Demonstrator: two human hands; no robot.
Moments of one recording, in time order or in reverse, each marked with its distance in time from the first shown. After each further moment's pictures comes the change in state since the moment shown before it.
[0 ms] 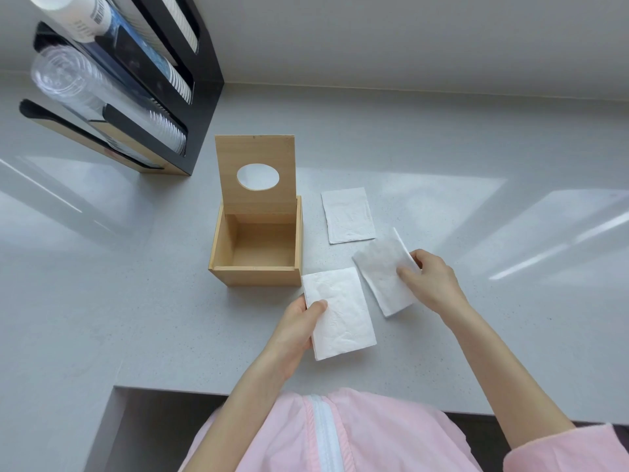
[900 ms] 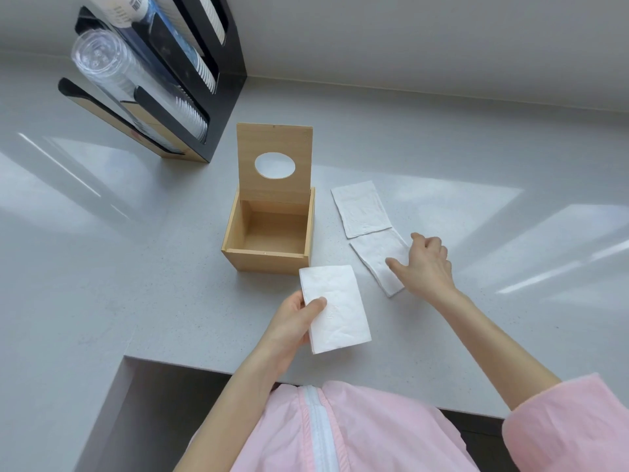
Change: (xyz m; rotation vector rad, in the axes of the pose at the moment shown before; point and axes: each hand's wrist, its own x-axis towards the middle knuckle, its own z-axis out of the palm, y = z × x) left_hand -0.019 -0.005 -0.010 -0.025 0.042 0.041; right_hand 0.019 -0.006 0.018 -0.429 0.032 -0.071
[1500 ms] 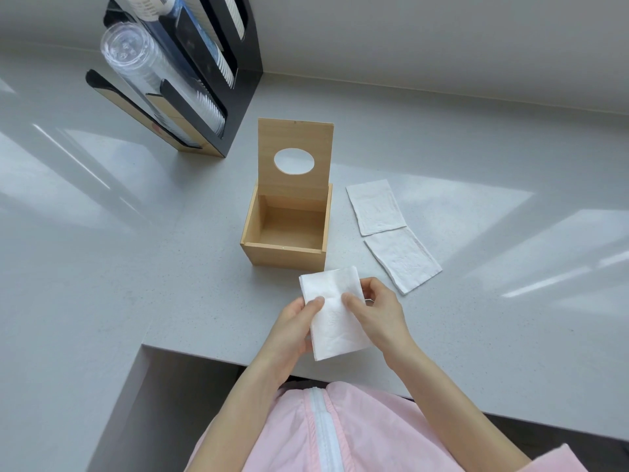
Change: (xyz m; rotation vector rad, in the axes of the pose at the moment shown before) left_hand -0.012 -0.013 -0.020 -0.050 -0.004 -0.007; right_hand -0.082 -0.049 0.049 0.814 -0.192 0.017
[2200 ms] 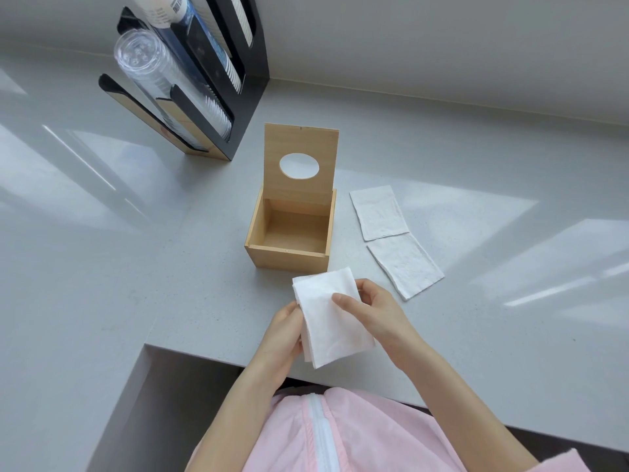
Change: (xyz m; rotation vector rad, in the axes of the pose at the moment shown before) left_hand -0.007 0.004 -0.005 0.027 0.052 0.020; right_hand -0.007 -0.021 -0.009 0.069 -0.214 0.050
